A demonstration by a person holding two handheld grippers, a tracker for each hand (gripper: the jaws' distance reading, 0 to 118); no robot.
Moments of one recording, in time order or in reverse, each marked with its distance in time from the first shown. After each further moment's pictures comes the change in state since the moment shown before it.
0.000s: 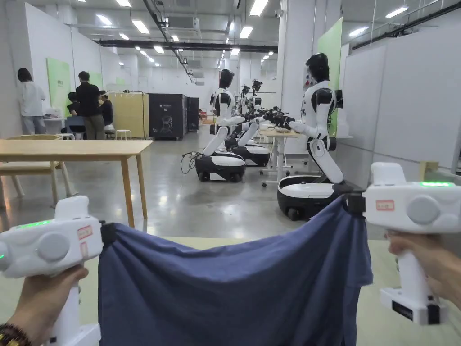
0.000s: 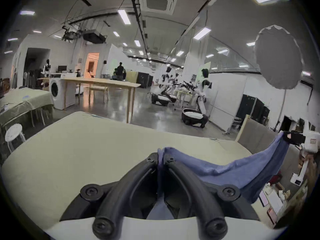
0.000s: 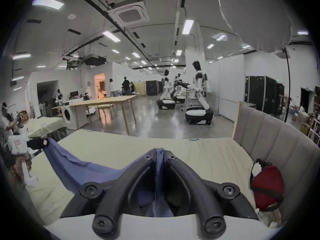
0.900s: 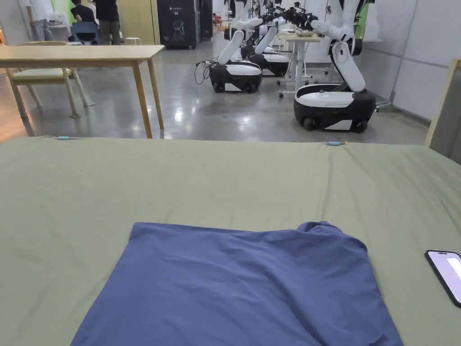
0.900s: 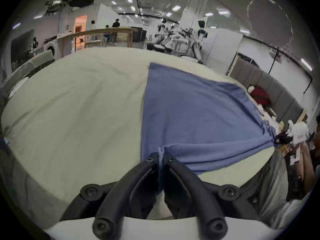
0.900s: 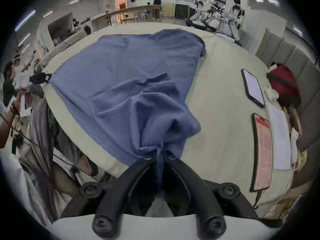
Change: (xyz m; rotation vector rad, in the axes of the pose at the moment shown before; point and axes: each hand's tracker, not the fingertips) left arm -0.108 -0.317 0.229 -0.490 -0.019 -0.023; right arm 0.018 -0.352 0.205 -0.775 0.169 0.182
